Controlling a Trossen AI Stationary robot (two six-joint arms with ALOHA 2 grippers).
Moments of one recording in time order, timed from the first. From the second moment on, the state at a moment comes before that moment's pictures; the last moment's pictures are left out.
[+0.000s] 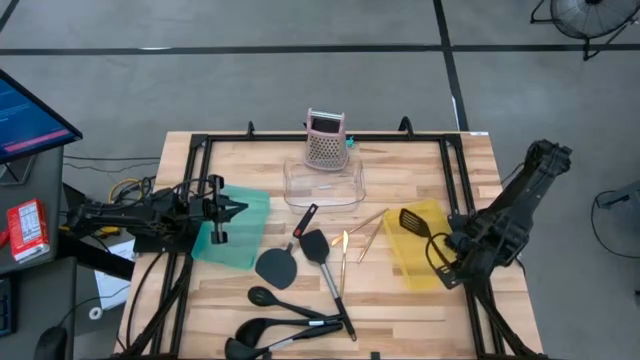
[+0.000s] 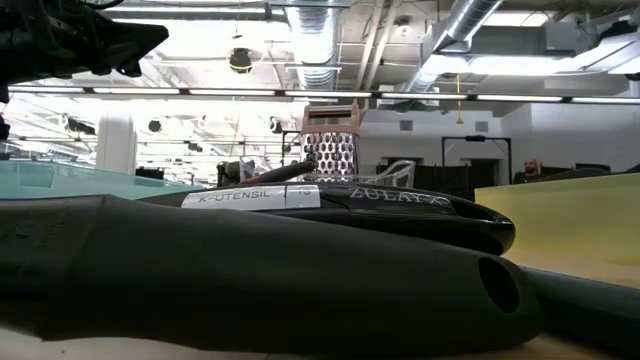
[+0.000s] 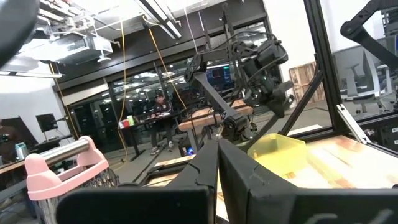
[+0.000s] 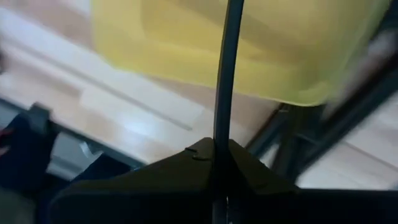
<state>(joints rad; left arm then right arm) -0.03 0.13 0.01 0.37 -0.08 0.30 0.92 0.98 0.83 -1.12 -0.10 2.04</state>
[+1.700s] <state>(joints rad) -0.03 0.12 0.01 0.38 -0.08 0.30 0.65 1.10 1.11 -0.39 0.16 1.24</state>
